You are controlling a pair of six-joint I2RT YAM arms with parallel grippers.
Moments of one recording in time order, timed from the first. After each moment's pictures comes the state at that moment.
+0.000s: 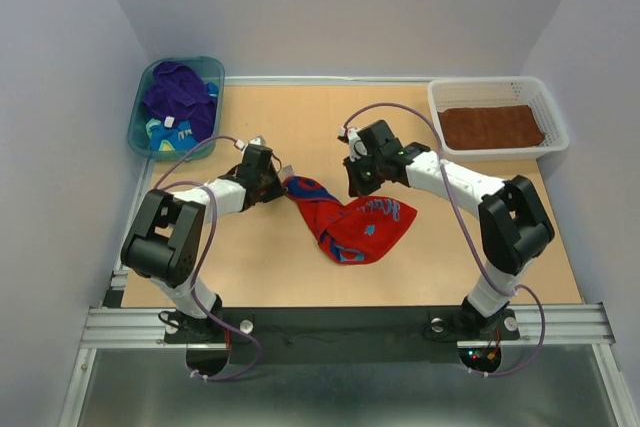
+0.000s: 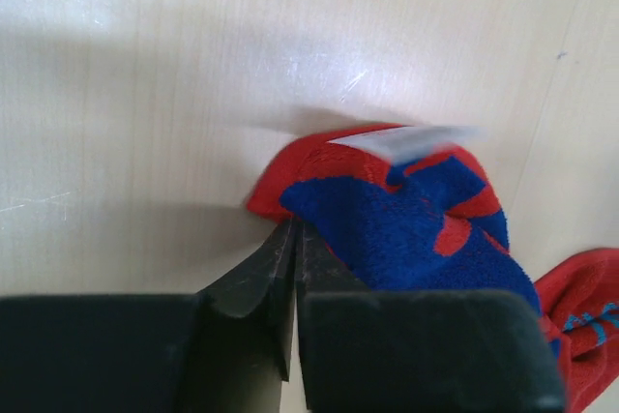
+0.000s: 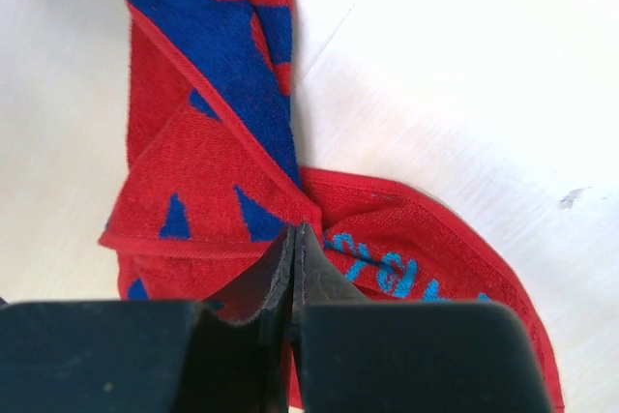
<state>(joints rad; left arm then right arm) -0.38 1.63 0.80 -0.01 -0.02 -0.69 0.61 1.75 1.25 -0.46 -0.25 0.10</state>
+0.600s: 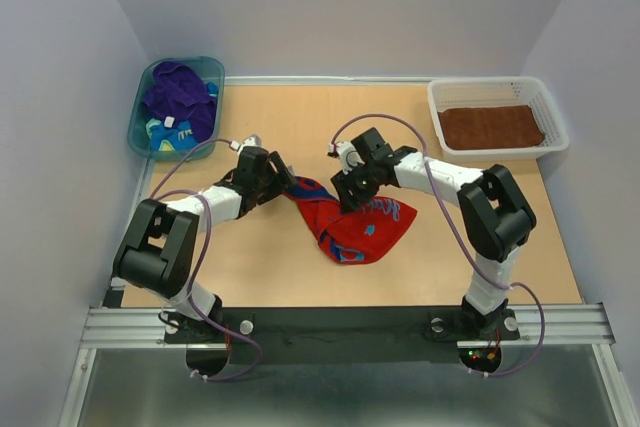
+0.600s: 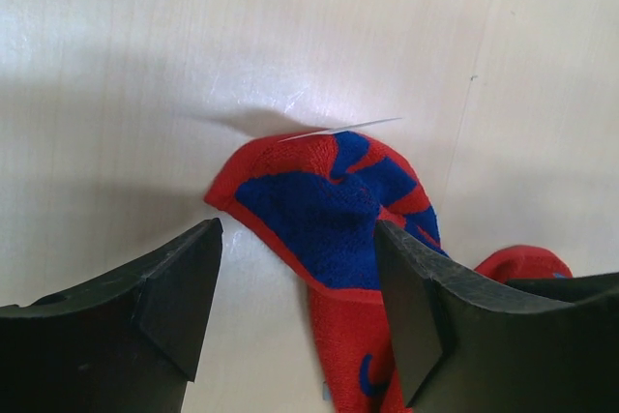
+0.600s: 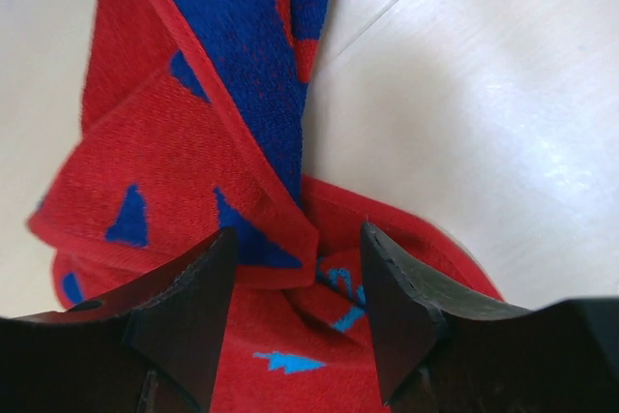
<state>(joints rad) -0.38 1.55 0.73 0.10 0.00 -0.78 0.61 1.84 1.25 -0.45 -0.35 -0.08</state>
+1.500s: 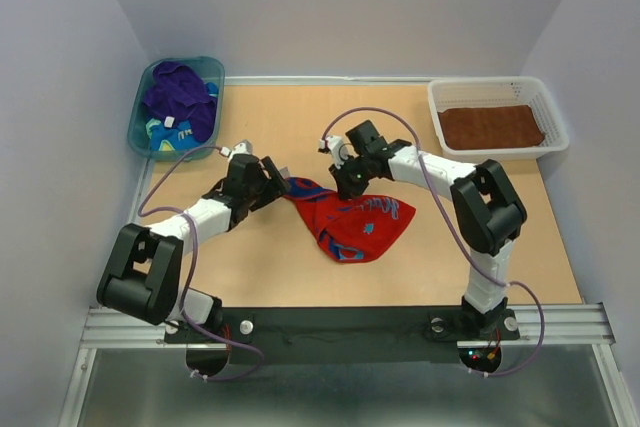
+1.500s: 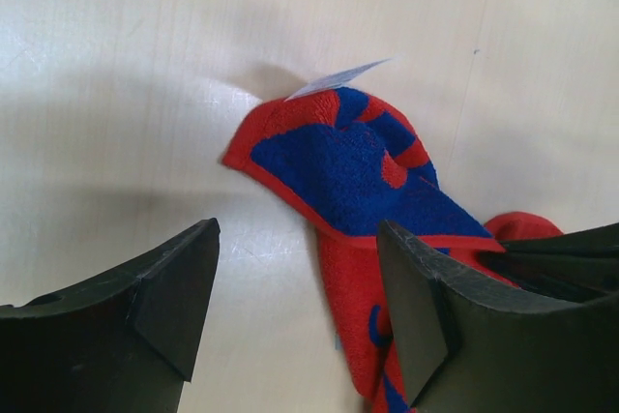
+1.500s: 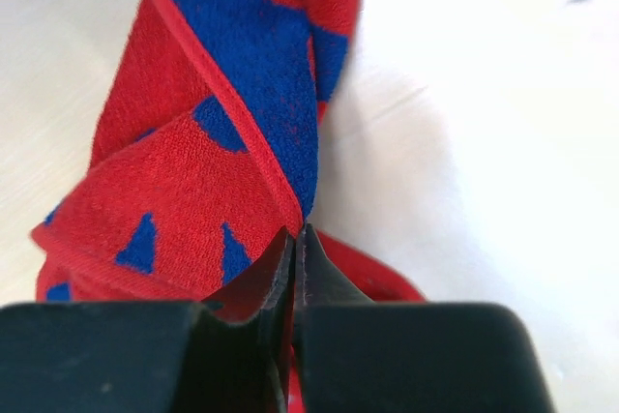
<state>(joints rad) -0.36 1.39 0.63 0.05 -0.01 -0.78 0.61 1.94 1.35 -0.44 -0.43 -0.23</state>
